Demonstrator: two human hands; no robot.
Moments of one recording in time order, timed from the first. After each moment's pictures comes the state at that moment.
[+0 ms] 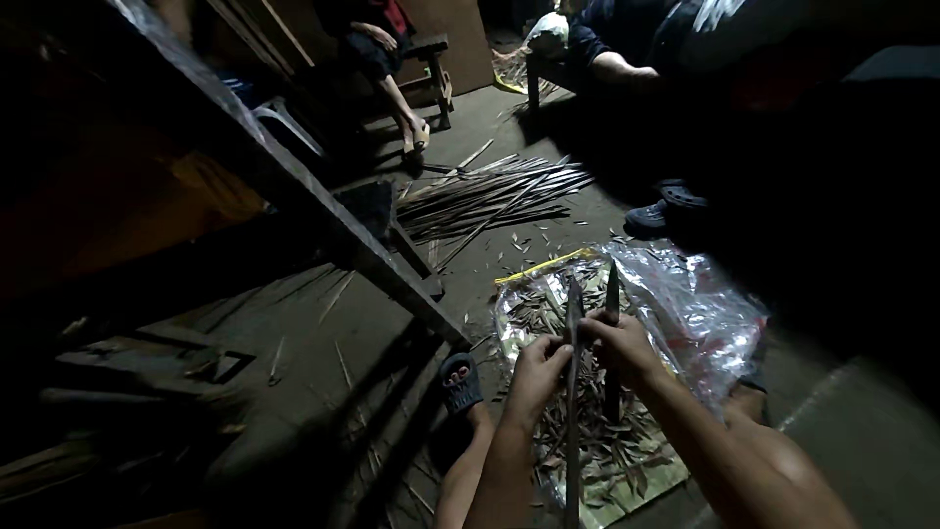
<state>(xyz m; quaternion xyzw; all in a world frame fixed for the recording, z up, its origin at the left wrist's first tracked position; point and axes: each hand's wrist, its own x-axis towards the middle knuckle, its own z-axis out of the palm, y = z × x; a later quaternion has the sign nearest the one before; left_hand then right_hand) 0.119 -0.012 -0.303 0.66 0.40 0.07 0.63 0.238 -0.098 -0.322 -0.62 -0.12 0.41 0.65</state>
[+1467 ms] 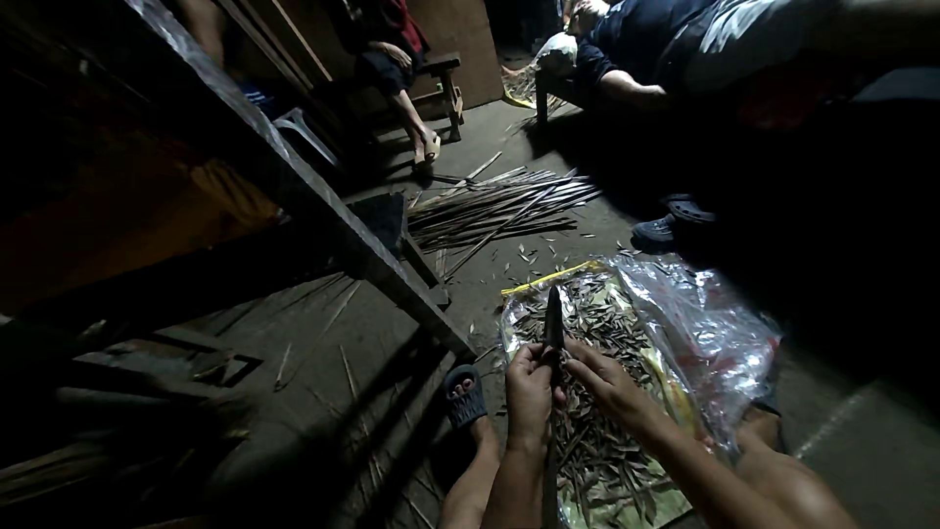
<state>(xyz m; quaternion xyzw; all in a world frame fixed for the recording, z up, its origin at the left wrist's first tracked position) 0.119 -0.020 -0.297 0.51 0.47 0.26 0.67 0.219 -0.104 -0.332 -0.65 -0.41 0.38 0.51</state>
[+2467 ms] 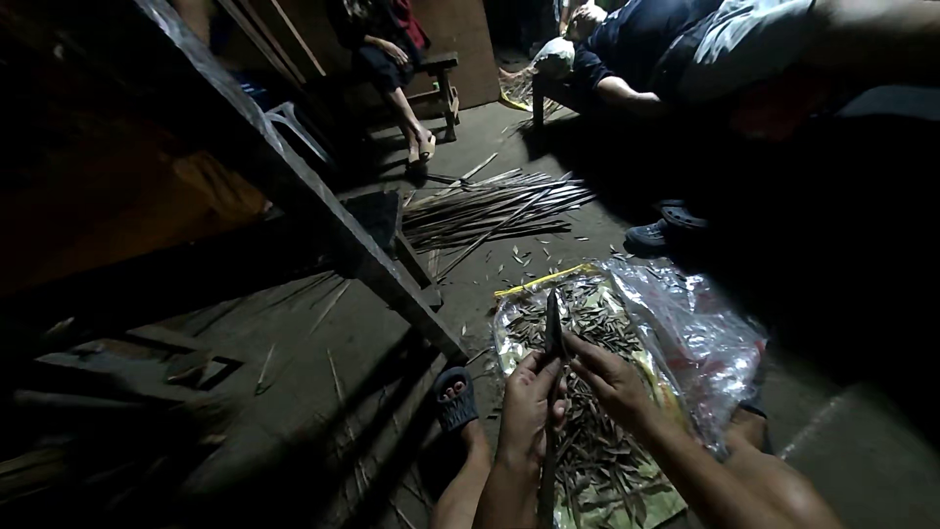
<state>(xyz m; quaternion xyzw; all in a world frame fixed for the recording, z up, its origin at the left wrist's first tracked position) 0.110 -0.024 -0.286 0.41 0.42 0.19 0.79 0.225 -0.106 -0.350 -0.67 -0.47 0.22 0.53</state>
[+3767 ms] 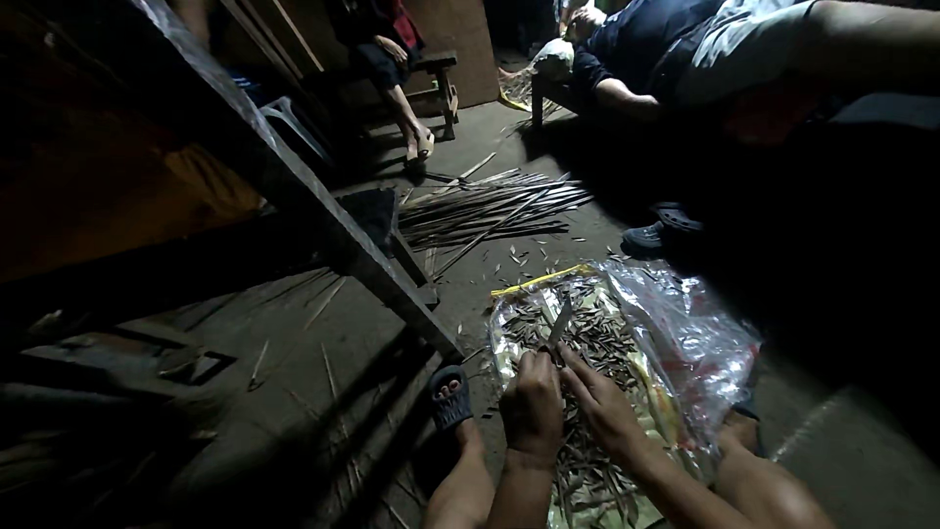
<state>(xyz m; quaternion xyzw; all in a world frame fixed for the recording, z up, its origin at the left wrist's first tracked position) 0.120 -0.037 -0.325 0.88 0.38 0.27 0.10 0.199 -0.113 -0.327 -0.74 -0.38 0.32 0.45</state>
